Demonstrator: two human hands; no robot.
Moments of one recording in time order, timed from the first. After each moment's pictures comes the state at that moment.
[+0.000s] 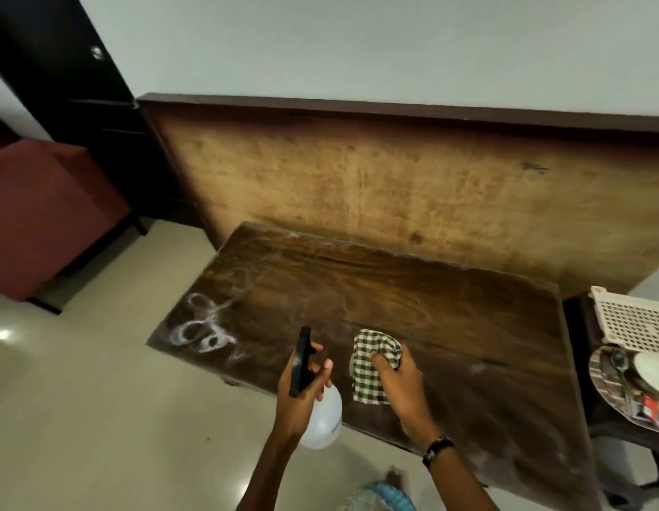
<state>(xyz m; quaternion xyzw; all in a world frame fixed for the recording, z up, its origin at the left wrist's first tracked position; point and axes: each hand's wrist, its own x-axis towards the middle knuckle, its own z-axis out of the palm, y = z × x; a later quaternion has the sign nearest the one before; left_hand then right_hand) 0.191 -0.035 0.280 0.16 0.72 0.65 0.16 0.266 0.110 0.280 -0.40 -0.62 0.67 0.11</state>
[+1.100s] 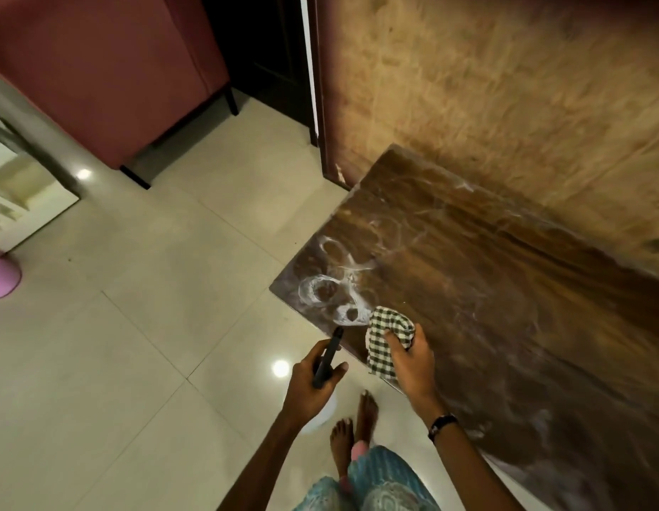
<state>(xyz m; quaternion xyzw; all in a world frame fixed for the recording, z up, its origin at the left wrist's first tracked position) -0.098 -0.300 0.135 0.06 0.84 0.50 0.20 -0.078 -0.129 0.158 -0.41 -0.70 0.58 -0.02</state>
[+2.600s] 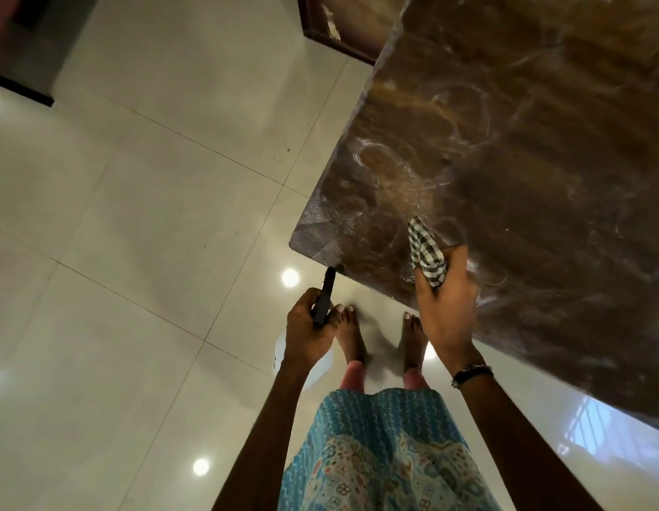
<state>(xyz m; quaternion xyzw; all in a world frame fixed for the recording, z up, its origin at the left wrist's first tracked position) -0.225 -0.387 -0.028 -0.04 0.86 0.41 0.29 -0.182 -0.208 0.021 -0.40 -0.82 0.41 0.04</state>
